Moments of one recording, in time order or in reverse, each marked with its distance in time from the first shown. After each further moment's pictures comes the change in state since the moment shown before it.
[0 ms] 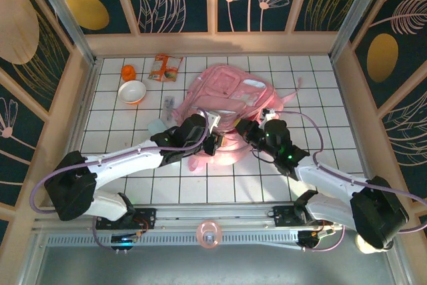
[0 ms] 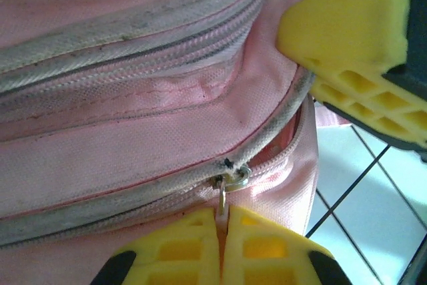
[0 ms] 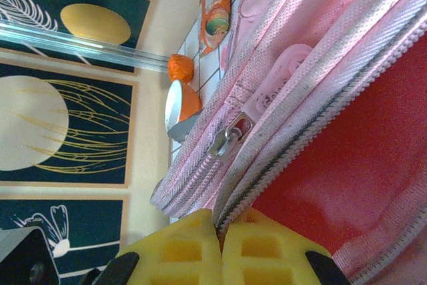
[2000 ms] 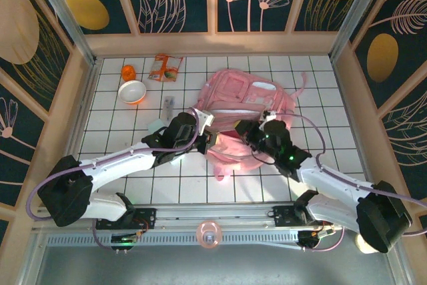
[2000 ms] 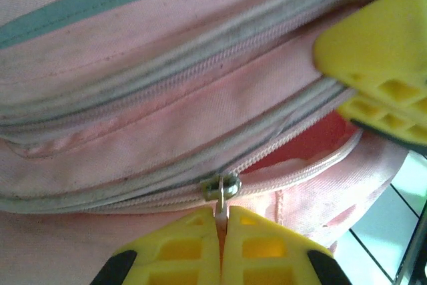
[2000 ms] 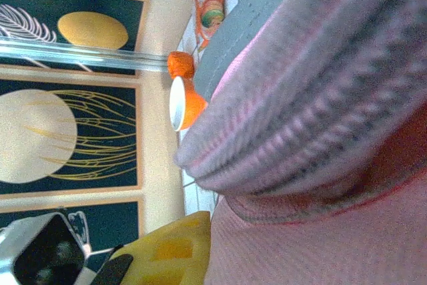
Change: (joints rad) left arm 0.089 -0.061 -0.111 0.132 0.129 0.079; right arm 0.005 -0.044 0.029 -0.092 -0.006 0.095
